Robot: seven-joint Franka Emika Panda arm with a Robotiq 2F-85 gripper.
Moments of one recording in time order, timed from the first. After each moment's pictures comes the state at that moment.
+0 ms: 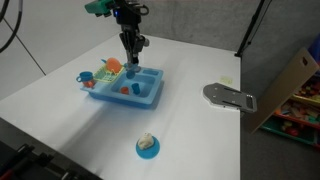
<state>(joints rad) -0.02 0.31 -0.16 -1.91 -0.13 2.04 0.41</state>
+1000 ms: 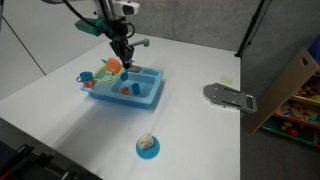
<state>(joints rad) 0.02 0.29 -0.12 -2.07 -0.14 2.32 0.42</state>
